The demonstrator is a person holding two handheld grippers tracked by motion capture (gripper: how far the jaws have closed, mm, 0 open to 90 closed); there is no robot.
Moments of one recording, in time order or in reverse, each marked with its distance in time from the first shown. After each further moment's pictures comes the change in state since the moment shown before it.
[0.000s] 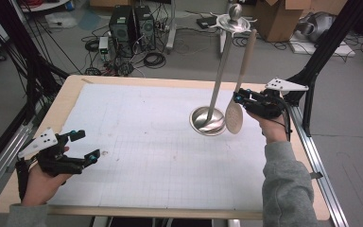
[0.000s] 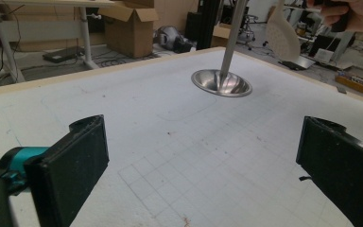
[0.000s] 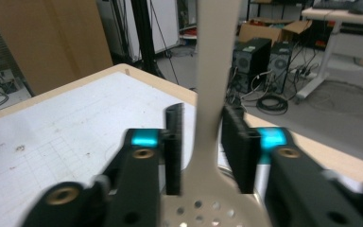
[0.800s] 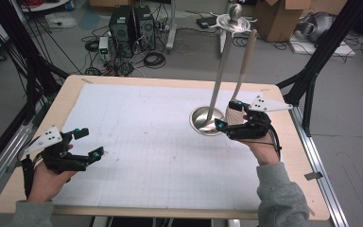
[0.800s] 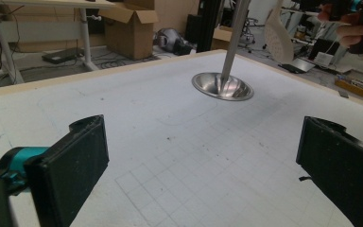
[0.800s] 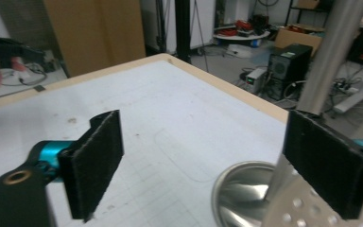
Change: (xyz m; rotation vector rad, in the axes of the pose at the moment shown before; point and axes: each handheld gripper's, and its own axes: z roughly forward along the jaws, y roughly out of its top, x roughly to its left) left arm 0.001 0.000 0.011 -0.011 0.003 -0.009; right arm 0.057 -0.025 0.003 -0.006 0.147 -0.079
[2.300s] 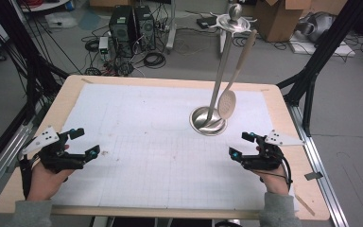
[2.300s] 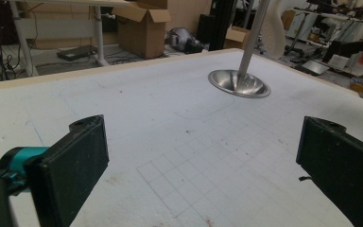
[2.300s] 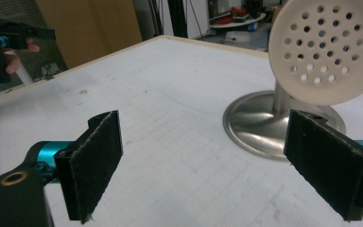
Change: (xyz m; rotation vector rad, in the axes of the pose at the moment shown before) left arm 0.017 -0.011 -0.006 -0.001 0.050 -0.017; right arm 0.005 -0.091 -0.049 0.001 -0.028 0.149
